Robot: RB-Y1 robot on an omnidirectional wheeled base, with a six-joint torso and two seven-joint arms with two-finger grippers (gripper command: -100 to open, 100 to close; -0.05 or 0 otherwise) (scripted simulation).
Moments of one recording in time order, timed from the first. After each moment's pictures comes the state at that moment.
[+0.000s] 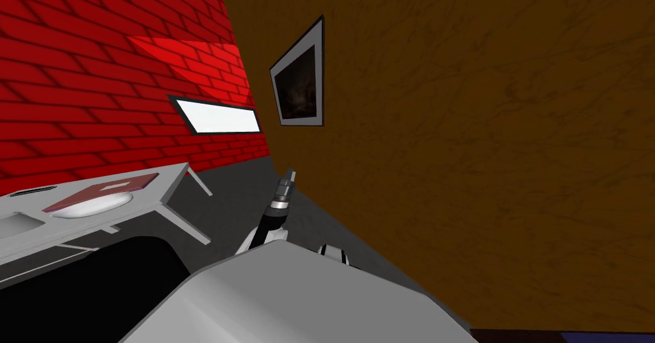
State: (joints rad) left arm 0.53 -0.01 -0.03 -2.25 -0.12 -0.50 -0.11; right arm 0.34 -0.83 0.41 -0.80 0.45 1.17 -0.10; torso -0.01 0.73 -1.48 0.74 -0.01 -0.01
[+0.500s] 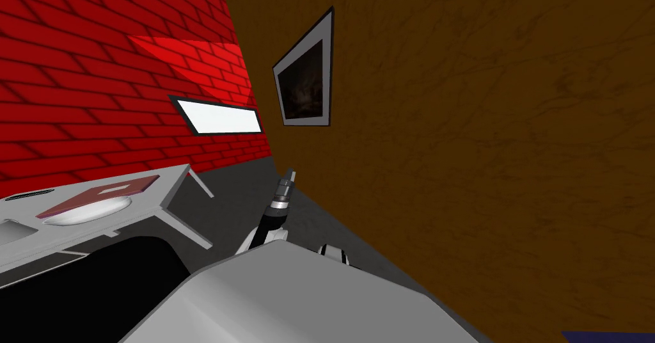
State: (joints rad) left arm 0.53 -0.01 -0.03 -2.25 -0.12 -0.50 -0.11; right arm 0.34 -0.84 0.41 -0.81 0.44 1.18 -0.09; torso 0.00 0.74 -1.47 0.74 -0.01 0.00
